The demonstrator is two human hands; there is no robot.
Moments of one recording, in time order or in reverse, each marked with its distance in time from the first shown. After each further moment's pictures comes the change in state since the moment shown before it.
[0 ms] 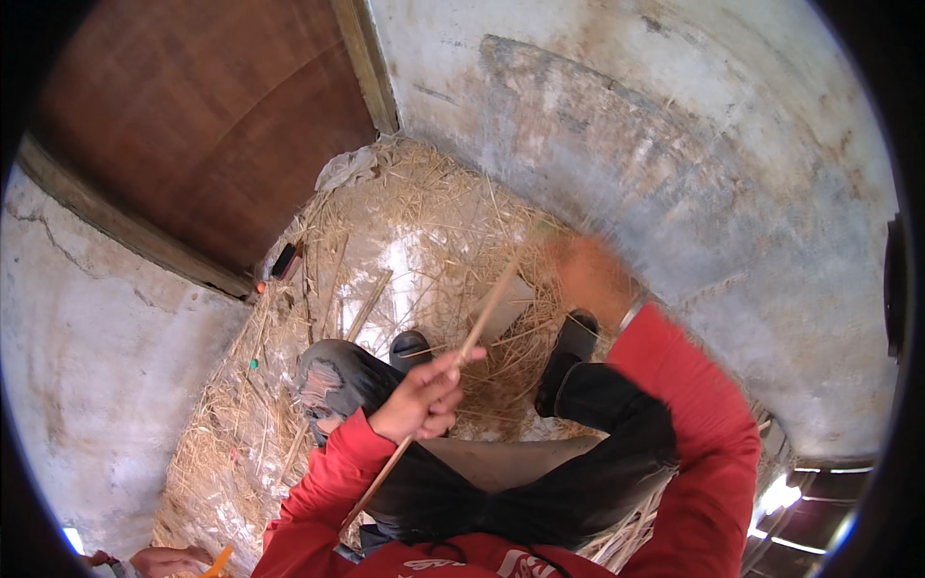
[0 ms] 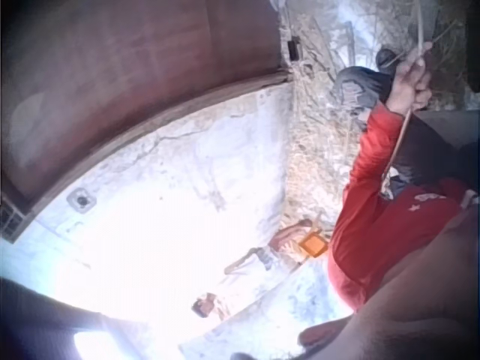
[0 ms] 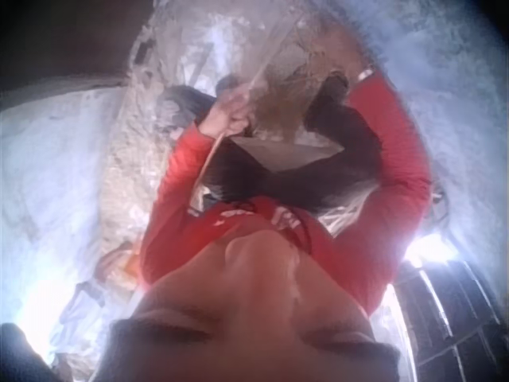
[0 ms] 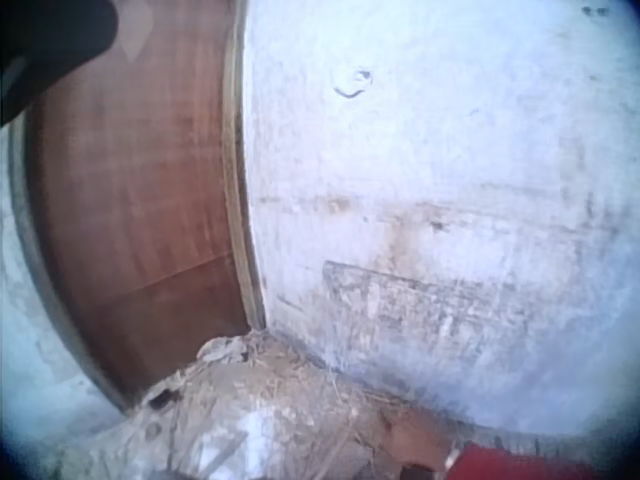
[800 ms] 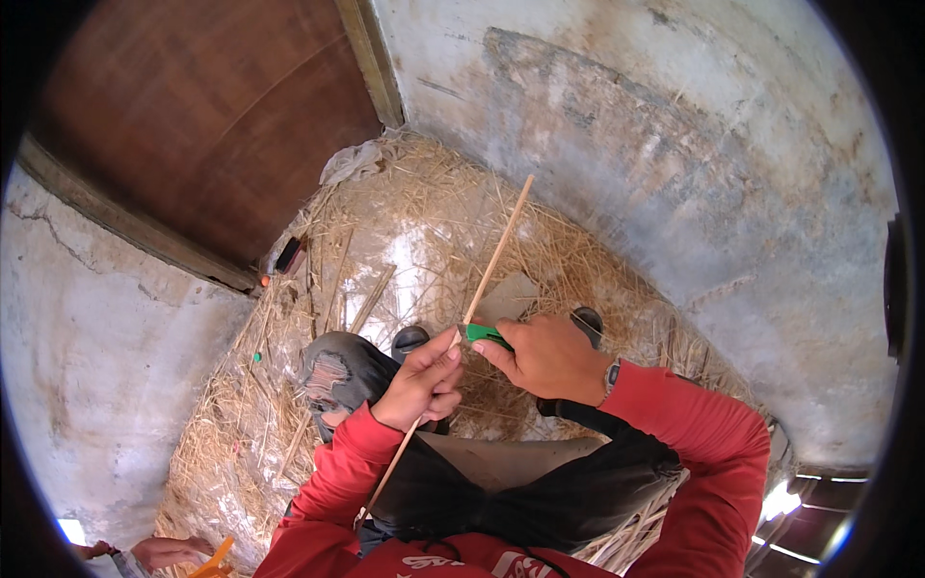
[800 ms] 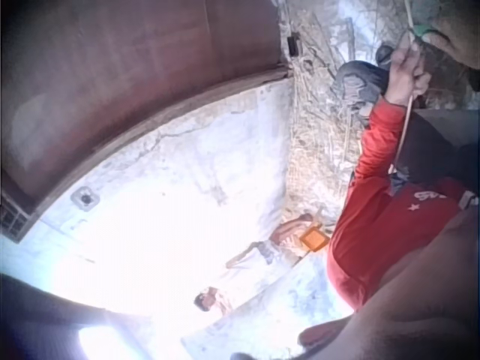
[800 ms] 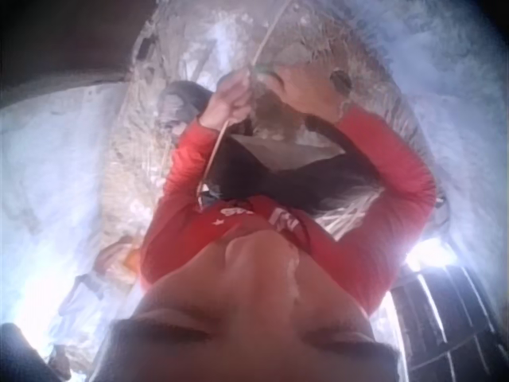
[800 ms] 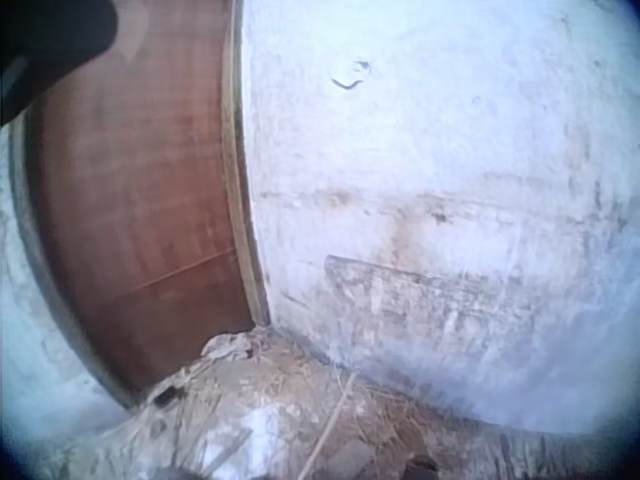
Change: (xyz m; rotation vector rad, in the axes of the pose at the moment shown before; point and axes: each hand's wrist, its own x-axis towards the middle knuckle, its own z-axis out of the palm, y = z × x) left_hand 0.018 0.006 0.005 -0.125 0.125 0.087; right_hand -0.050 -0.099 -0.016 0.046 -0.498 -0.160
